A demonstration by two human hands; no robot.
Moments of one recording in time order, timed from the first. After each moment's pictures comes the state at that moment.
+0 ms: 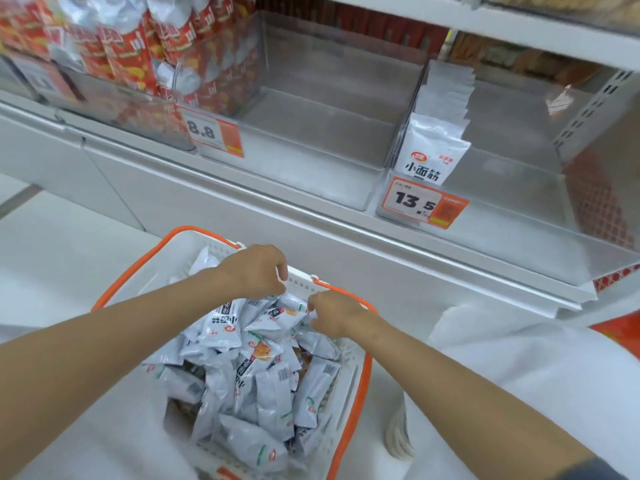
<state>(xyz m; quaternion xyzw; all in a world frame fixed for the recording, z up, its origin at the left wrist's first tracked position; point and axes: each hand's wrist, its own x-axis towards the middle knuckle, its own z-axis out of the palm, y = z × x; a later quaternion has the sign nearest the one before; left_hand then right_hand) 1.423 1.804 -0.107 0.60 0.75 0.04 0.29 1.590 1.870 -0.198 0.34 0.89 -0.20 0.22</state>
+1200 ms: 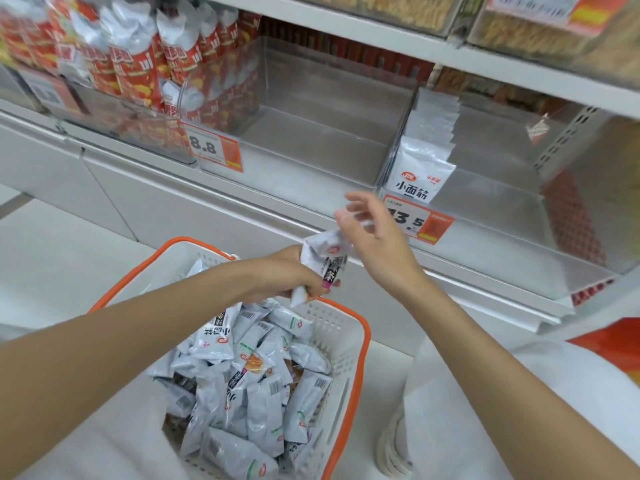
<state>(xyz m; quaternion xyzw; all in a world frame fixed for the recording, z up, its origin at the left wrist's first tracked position) 1.467 1.813 -0.061 0.42 0.60 0.29 0.61 1.616 1.885 -0.034 0.40 0.76 -0.42 -0.30</state>
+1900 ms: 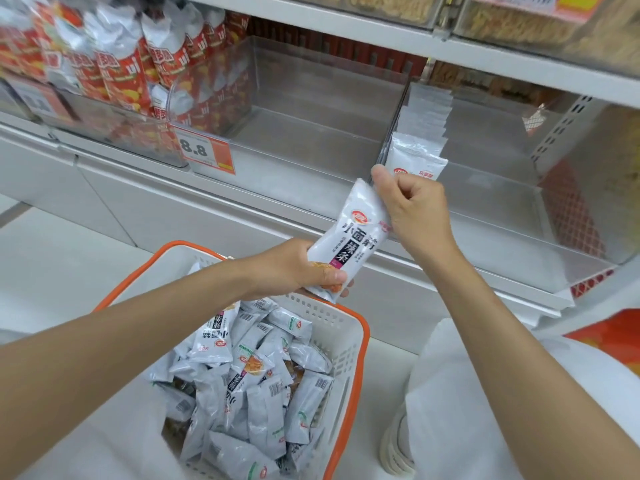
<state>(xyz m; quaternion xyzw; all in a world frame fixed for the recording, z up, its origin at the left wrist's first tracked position) 1.477 1.811 -0.038 0.50 0.56 0.31 0.58 1.633 1.916 -0.004 0.41 0.71 -0.39 -0.42</state>
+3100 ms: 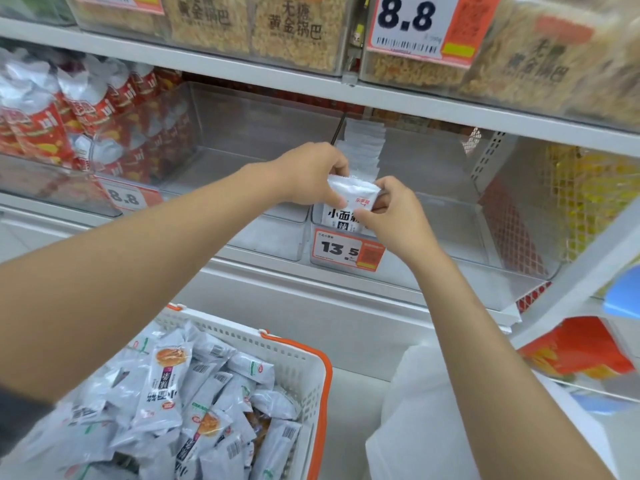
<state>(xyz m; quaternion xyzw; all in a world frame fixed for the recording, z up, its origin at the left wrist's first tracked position) 1.509 1.981 0.054 0.77 0.61 0.16 0.10 1.683 1.982 0.010 0.52 0.73 -0.31 -0.32</state>
